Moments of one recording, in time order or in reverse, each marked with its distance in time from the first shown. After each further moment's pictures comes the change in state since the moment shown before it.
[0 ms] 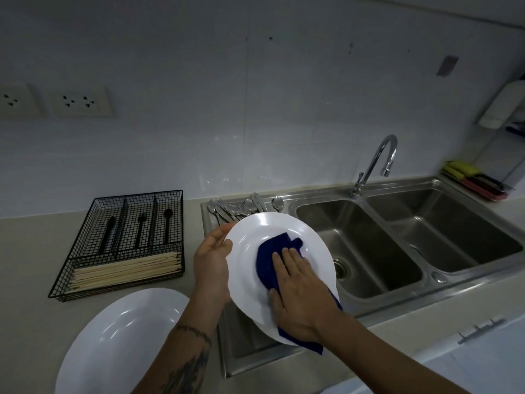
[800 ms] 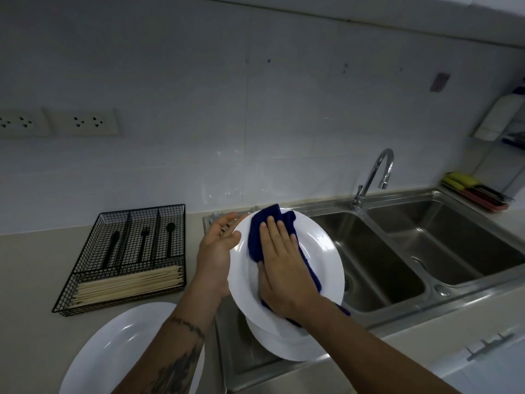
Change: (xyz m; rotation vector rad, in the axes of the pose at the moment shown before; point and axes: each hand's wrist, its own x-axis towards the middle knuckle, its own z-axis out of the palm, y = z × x) left_hand 0.001 0.044 0.016 -0.106 -0.168 0.018; right_hand 0.045 -0.019 -0.026 0.081 0.245 -0.041
